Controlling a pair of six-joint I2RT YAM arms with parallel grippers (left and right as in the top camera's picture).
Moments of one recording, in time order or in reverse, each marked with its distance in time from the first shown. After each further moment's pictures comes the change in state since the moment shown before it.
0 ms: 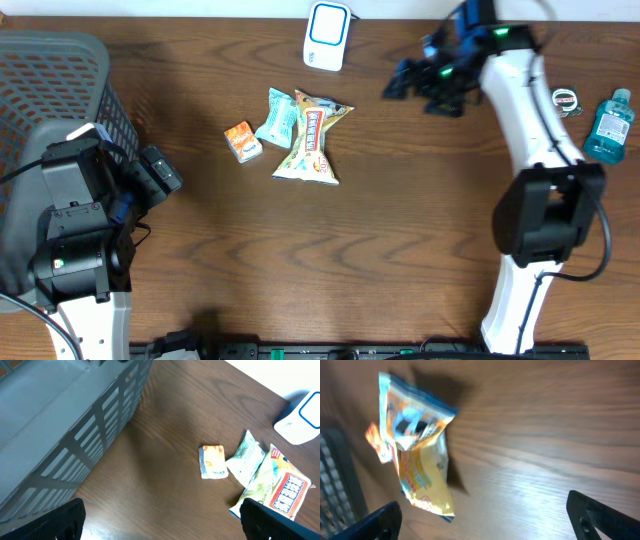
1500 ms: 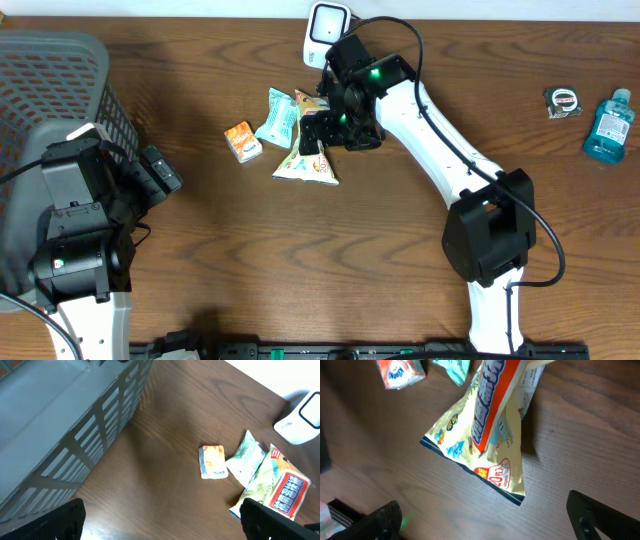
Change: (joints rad) left arm 0.000 0.000 0.000 0.000 0.000 0.000; right arm 0.373 0.001 -0.029 -0.024 0.121 0.039
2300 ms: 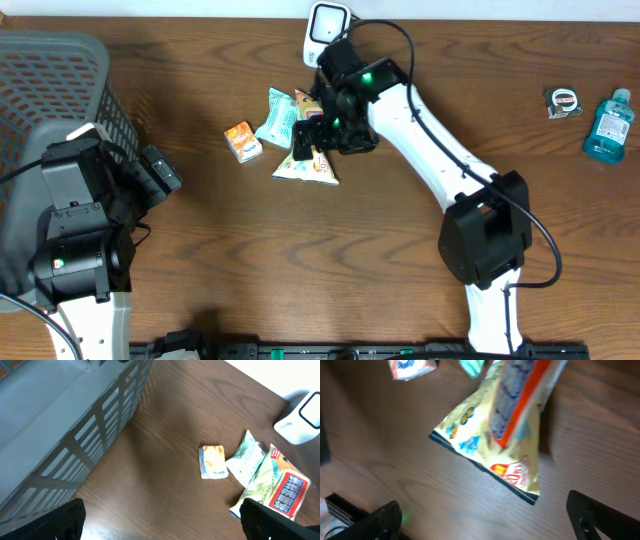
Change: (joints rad) left arm 0.000 0.000 0.000 0.000 0.000 0.000; right arm 0.039 0.000 0.000 0.006 0.004 0.000
